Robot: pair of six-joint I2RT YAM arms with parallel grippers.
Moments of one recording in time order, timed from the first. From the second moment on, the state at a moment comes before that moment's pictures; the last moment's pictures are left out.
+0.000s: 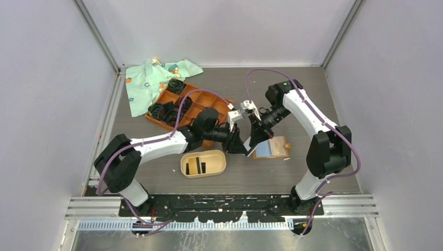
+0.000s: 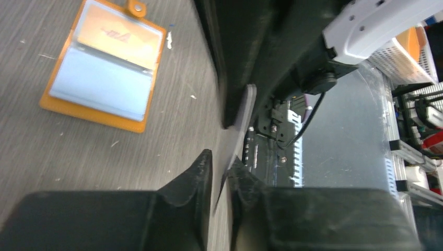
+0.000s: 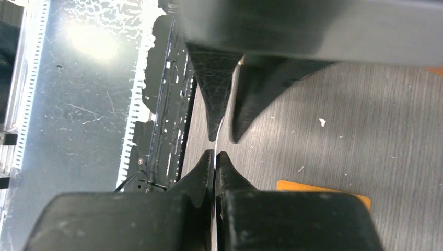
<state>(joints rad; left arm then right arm) -0.85 1.60 0.96 0.24 0.72 -0.31 0.30 1.67 1.45 -1.60 -1.01 -1.39</state>
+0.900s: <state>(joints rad) -1.22 1.16 0.87 0.11 -0.27 0.00 0.20 1.51 1.51 -1.60 -1.15 -1.40</state>
